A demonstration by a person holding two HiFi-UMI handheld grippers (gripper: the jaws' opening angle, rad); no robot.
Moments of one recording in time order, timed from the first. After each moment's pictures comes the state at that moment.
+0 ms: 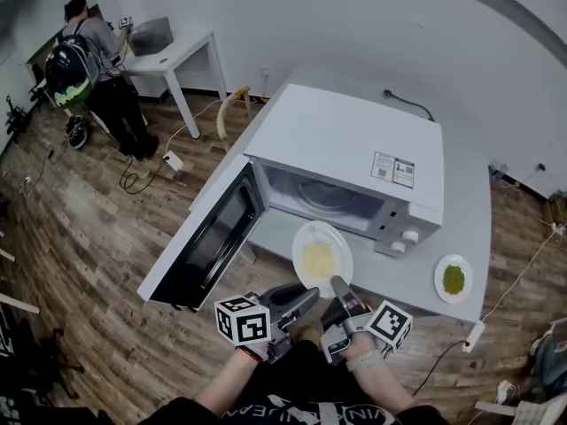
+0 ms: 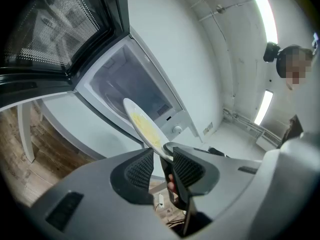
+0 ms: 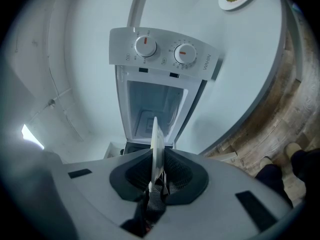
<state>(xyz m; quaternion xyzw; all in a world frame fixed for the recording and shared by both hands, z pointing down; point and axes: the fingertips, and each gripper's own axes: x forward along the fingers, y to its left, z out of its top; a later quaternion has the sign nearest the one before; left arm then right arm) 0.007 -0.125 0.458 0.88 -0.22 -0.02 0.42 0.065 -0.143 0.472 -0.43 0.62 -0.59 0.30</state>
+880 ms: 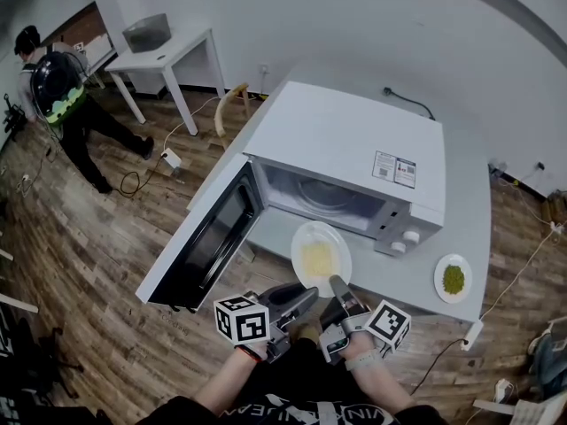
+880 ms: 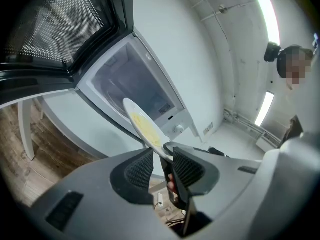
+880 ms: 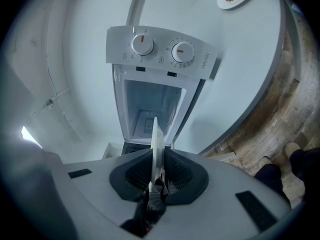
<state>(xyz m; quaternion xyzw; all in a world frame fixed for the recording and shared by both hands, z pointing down) 0.004 -0.127 0.462 0.88 -0.22 -0.01 0.42 0.063 -0.145 0.477 -0.43 0.61 -0.59 0.29</state>
